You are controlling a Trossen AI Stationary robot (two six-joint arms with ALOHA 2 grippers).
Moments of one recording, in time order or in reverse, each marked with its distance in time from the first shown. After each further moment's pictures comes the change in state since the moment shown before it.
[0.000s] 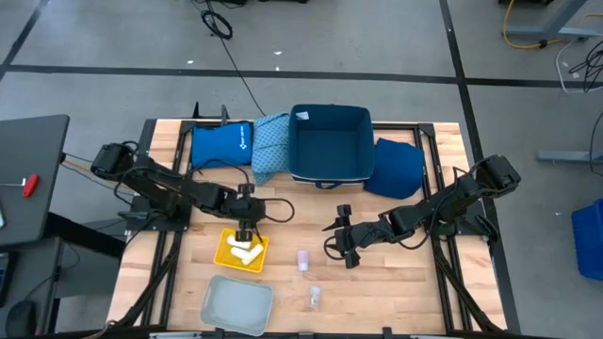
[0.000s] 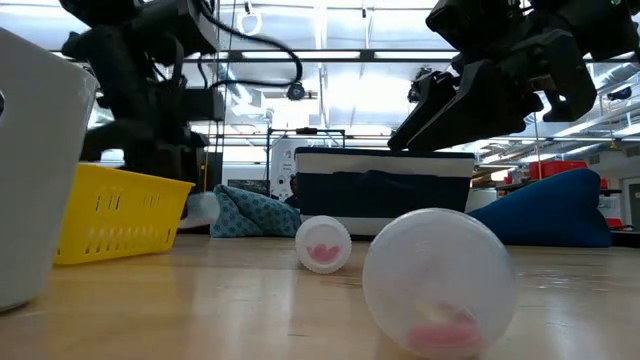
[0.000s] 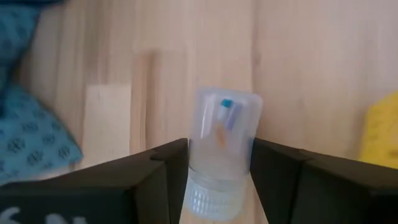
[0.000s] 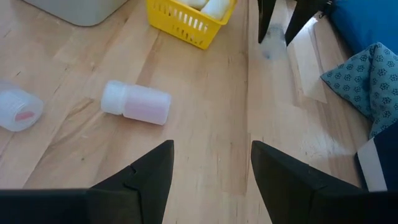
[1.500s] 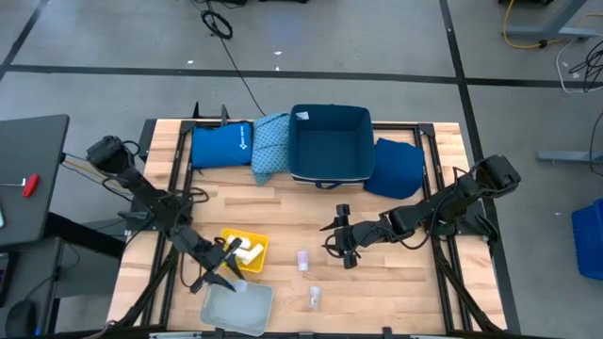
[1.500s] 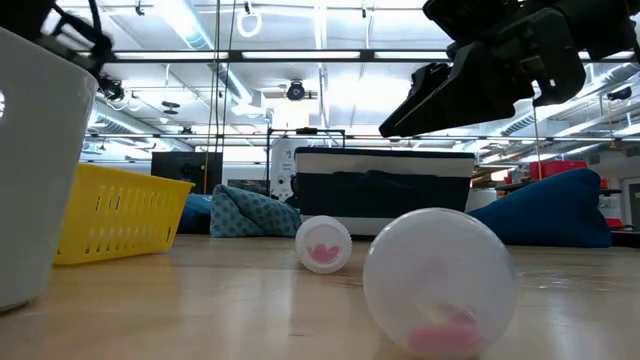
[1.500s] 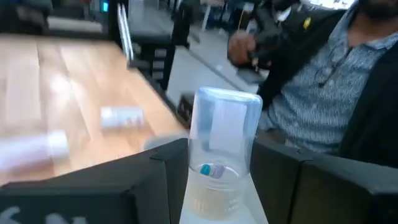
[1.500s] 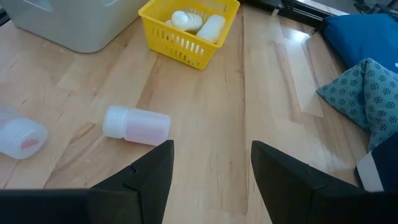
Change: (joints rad) left arm -0.585 -0.122 -0.405 1.226 0.177 -0.179; right arm 0.000 0.000 0.000 0.069 0.000 0.009
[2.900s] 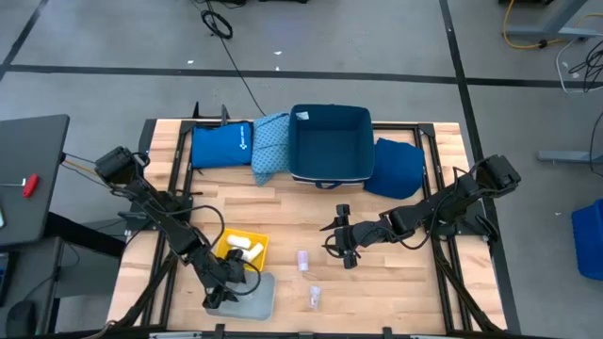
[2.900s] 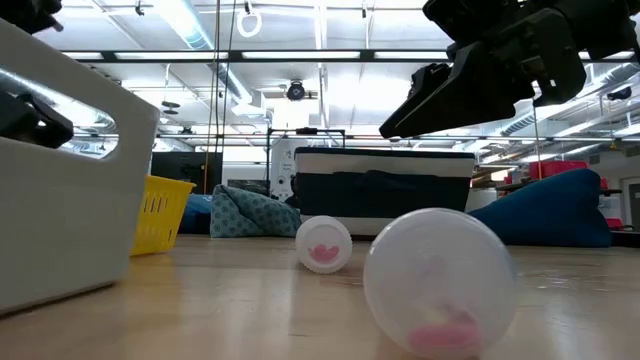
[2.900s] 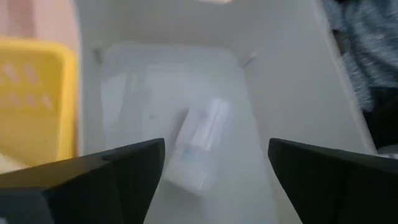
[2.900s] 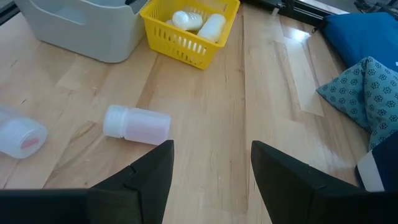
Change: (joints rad) left arm -0.029 0.198 0.327 -0.744 0.032 -0.360; right arm 0.000 0.000 0.000 -0.003 0.000 0.003
